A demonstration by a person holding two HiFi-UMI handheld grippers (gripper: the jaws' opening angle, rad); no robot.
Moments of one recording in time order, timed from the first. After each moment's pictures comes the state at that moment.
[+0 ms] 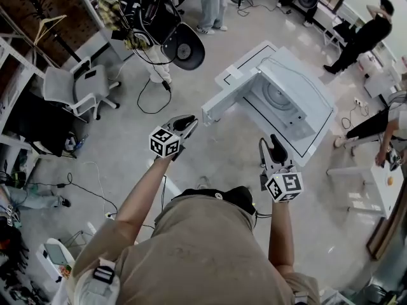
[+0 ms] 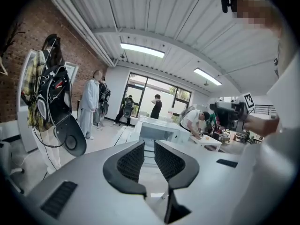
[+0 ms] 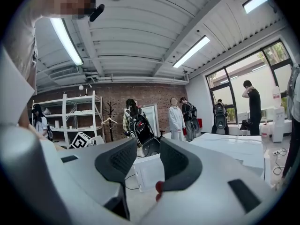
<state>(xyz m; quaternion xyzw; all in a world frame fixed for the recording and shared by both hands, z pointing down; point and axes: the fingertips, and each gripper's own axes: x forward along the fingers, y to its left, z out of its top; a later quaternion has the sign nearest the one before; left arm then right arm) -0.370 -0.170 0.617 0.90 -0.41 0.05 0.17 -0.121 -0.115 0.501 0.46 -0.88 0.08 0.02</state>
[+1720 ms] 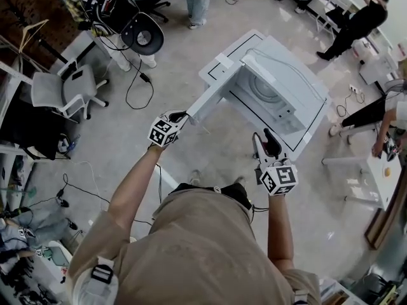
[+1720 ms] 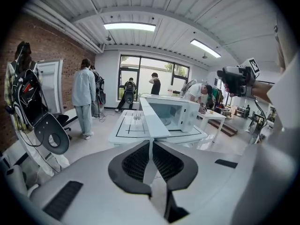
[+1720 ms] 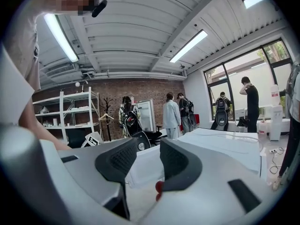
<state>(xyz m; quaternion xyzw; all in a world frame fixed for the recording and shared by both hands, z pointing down) -0.333 -0.235 0.713 0.89 -0.39 0.20 0.15 -0.073 -0.157 0.529 0.47 -0.88 0.10 0.05</state>
